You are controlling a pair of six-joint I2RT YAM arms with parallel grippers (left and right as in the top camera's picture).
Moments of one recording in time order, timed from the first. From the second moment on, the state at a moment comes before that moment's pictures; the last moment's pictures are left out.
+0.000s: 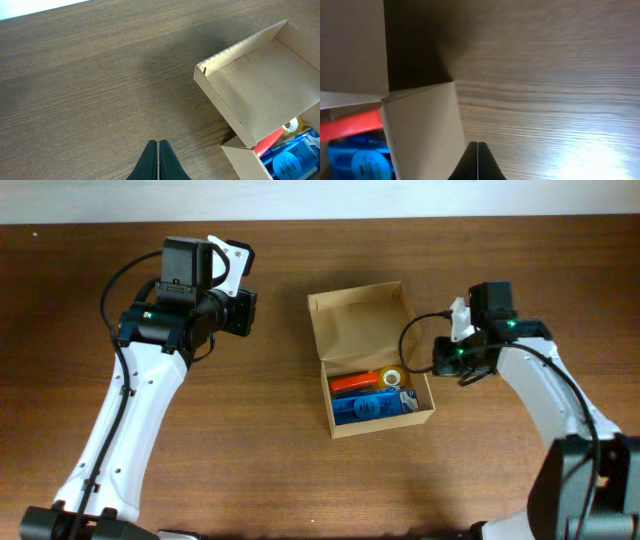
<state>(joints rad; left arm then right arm) -0.18 1.54 1.44 -0.75 0.16 0.08 0.01 1.67 1.15 -0.78 -0.22 0.08</state>
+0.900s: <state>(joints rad) -0.13 1.60 1.44 -0.77 0.10 -0.18 0.11 1.71 1.14 -0.46 -0.38 0.20</state>
